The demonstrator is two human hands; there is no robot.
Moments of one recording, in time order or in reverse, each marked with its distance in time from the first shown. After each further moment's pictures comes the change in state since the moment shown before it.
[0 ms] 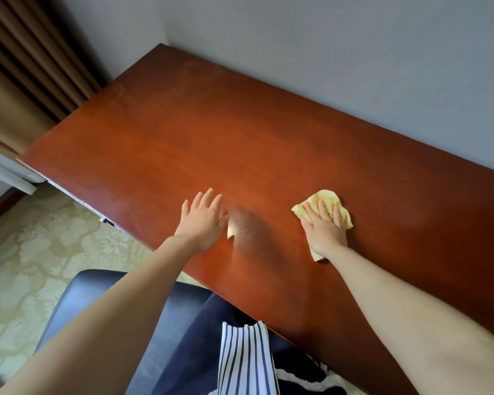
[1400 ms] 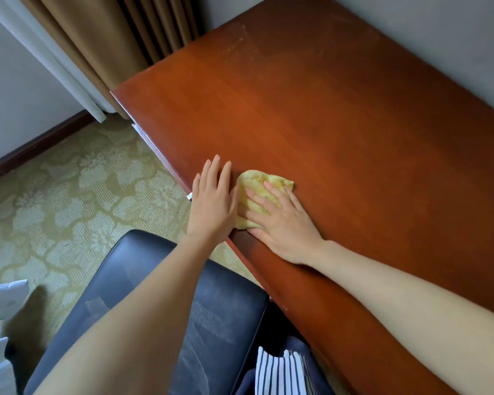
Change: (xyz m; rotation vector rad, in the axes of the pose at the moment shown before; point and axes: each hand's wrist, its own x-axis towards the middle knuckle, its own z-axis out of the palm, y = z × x) left_hand 0.029 -0.202 0.020 -0.241 0.457 -0.252; right_hand 0.041 -0.284 0.075 -0.347 0.122 -1.081
